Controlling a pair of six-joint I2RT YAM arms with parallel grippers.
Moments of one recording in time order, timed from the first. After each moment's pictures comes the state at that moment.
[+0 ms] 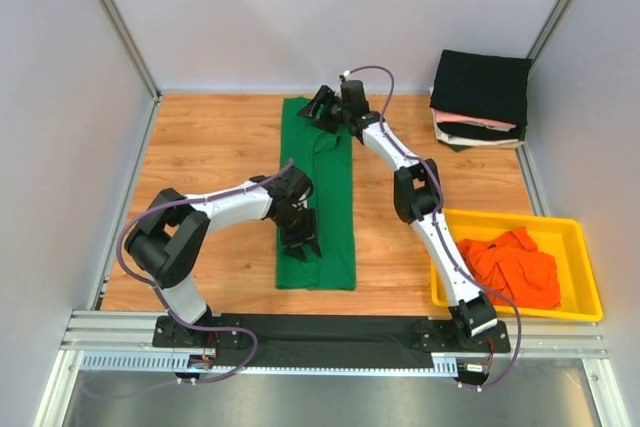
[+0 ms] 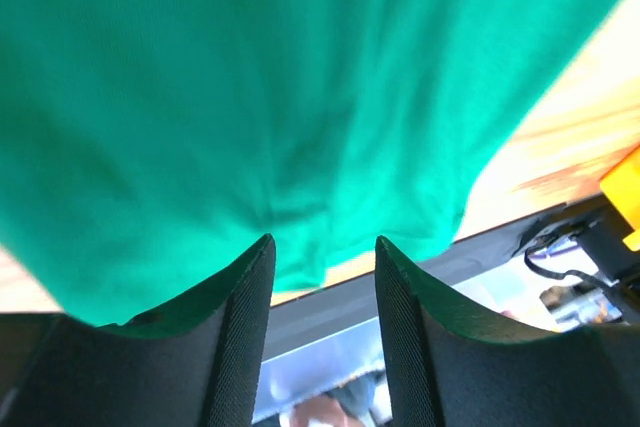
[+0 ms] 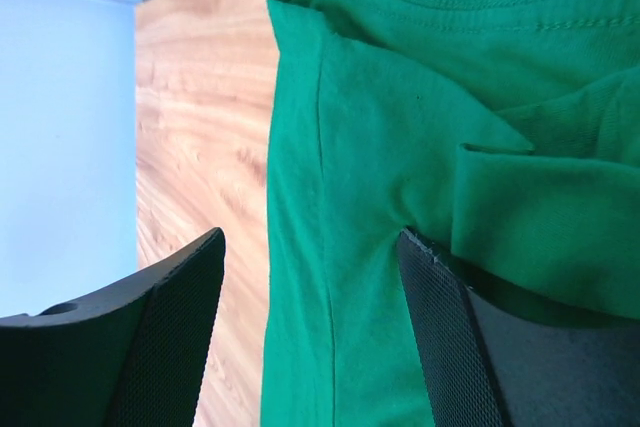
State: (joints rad) left arm -0.69 1.71 0.99 -0.61 0.39 -0.84; right arm 0.40 2.89 2.65 -0.21 -0.40 0.89
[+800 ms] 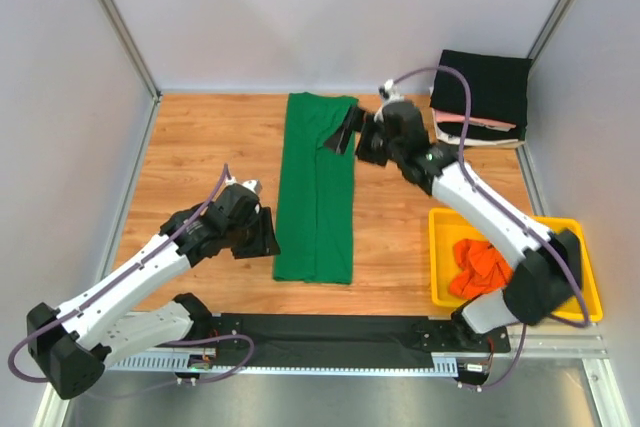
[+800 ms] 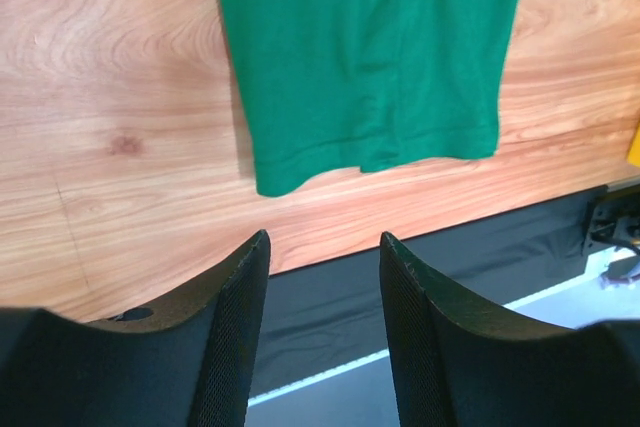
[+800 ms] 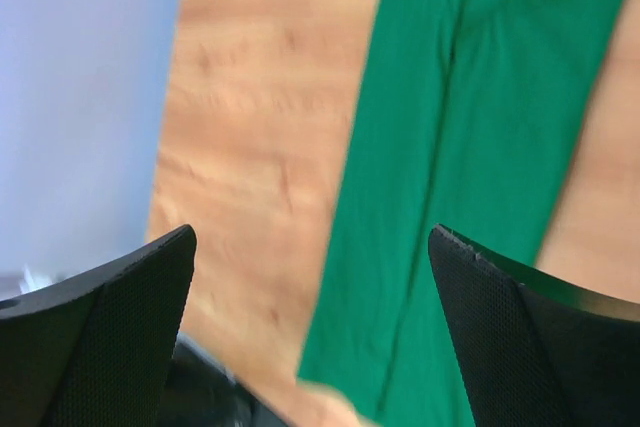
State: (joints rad) left arm -0.72 0.96 0.85 -0.87 0.01 -0.75; right arm 0.53 1.53 1.36 -0.30 -0.14 0.74
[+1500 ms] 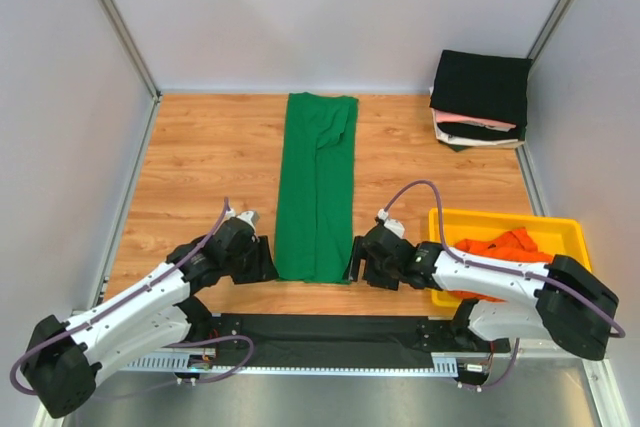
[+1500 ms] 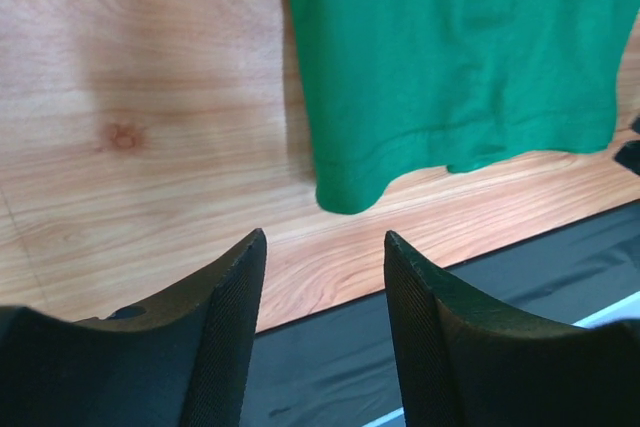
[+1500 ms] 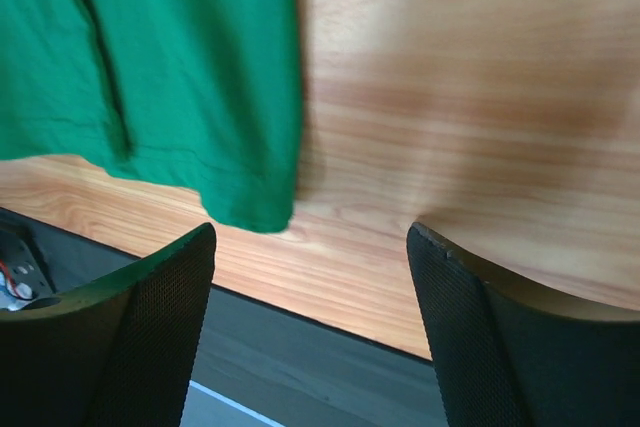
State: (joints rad) left arm -0.72 0.80 0.43 -0.62 0.05 -0.78; right arm 1.00 1.18 0.52 -0.36 0.07 1.12
